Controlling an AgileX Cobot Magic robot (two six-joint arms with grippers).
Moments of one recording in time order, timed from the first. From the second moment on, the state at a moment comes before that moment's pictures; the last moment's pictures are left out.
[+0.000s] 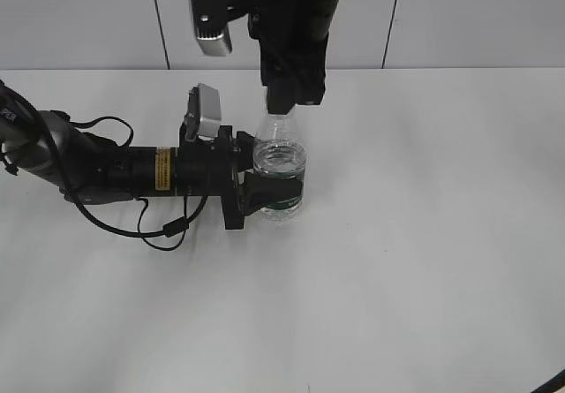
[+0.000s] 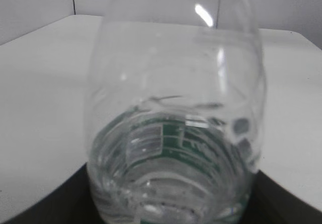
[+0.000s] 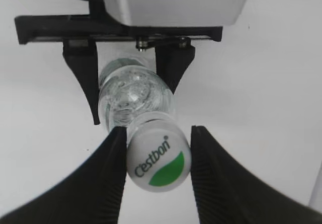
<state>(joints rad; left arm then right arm) -0.28 2.40 -1.24 1.29 -1.22 -0.52 0.67 2.13 -2.02 0.05 1.22 -1.23</state>
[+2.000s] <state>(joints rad) -0.28 2.40 -1.24 1.29 -1.22 -0.52 0.42 2.03 -1.90 0.12 1.22 -0.54</state>
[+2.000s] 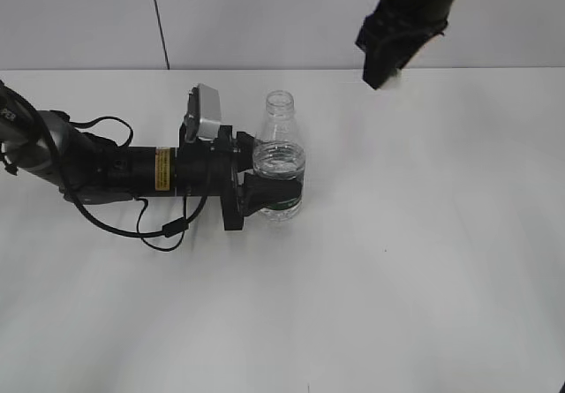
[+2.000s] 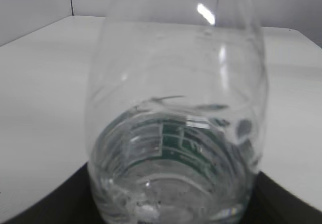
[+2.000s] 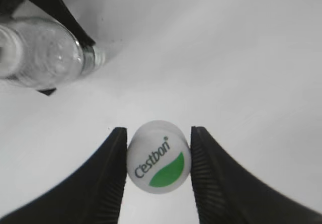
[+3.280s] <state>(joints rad) -0.28 2.40 -1.24 1.30 -1.22 -0.52 0.34 2.03 -1.21 0.26 0.54 -0.44</state>
